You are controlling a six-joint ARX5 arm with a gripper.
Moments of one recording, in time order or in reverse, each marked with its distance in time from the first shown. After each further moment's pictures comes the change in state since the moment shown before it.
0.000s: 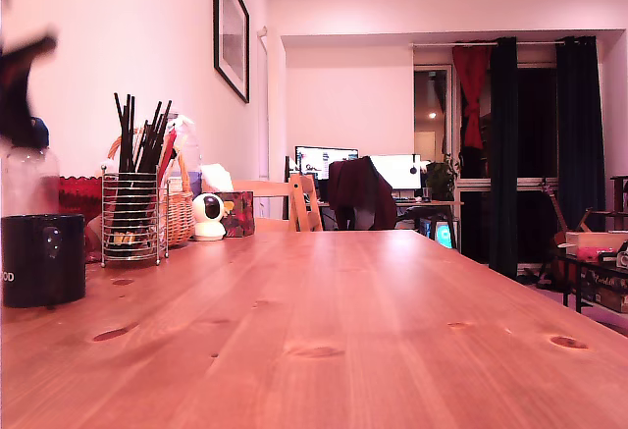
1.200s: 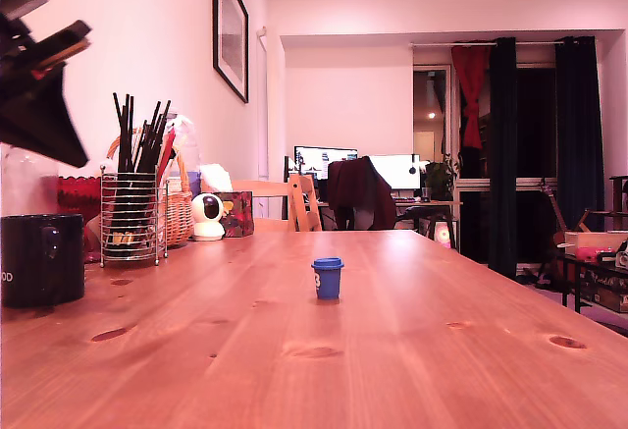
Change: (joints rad) arm -0.201 -0.124 -0.111 0.031 -0.032 -0.040
